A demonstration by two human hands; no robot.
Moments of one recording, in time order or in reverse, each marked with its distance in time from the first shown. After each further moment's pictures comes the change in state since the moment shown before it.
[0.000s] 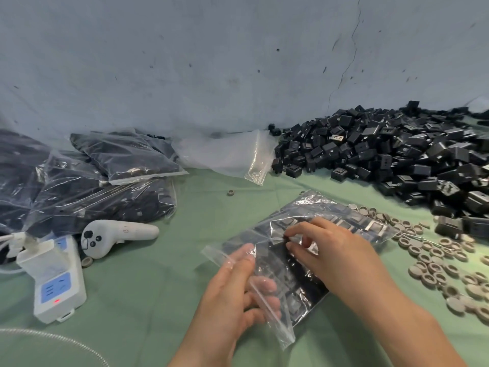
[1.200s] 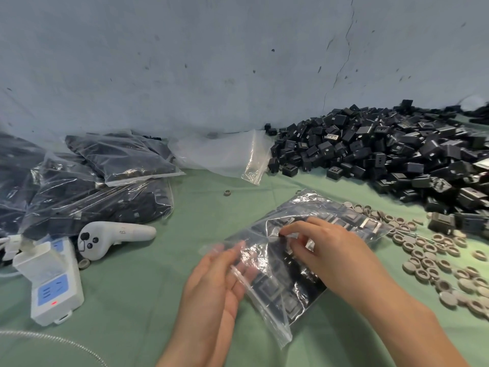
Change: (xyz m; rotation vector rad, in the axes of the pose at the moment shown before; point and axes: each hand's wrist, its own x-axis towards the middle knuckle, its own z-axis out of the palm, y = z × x) left_hand 0.007 0.006 0.002 -0.342 0.156 0.103; right_hand 0.000 0.004 -0.002 0.111 -0.038 -0.014
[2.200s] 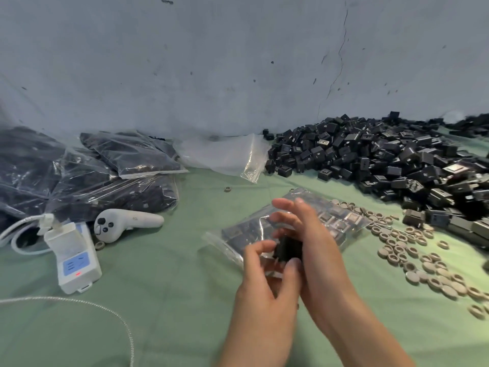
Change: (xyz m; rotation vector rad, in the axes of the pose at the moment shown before) left_hand -0.062 -0.038 0.017 0.729 -0.196 0.340; right_hand -0.038 -0.090 -0.024 1.449 0.200 0.487
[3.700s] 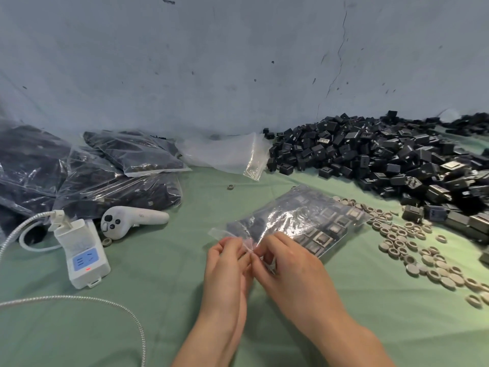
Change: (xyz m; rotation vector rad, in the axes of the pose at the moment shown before) left_hand 0.033 -0.011 -0.036 -0.680 0.170 -0.283; right_hand -0.014 0.045 -0.007 -1.255 -0.146 -0.626
